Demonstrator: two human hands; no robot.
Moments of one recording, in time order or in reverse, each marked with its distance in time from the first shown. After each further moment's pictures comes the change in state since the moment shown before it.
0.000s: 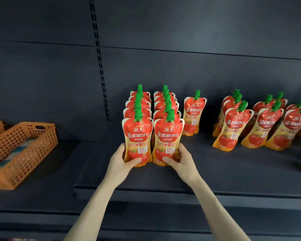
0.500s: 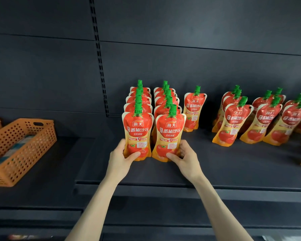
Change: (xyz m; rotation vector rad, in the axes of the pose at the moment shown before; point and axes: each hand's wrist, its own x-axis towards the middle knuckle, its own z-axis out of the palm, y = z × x) left_hand 0.002 -0.008 0.001 0.103 0.062 0.035; right_hand -0.005 0.009 -0.003 -0.110 0.057 -0.052
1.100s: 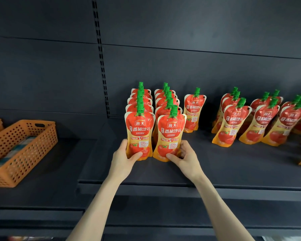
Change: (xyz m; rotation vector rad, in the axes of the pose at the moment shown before) left_hand -0.001 0.003 0.000 0.070 -0.011 0.008; right_hand 0.001 0.002 0.000 0.005 -0.006 0.027
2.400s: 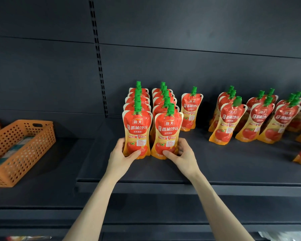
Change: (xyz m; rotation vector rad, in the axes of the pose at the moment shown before) left_hand -0.001 -0.002 -0.003 -0.064 -0.014 -0.067; right_hand -0.007 -0.014 0.002 -0.036 0.039 0.036
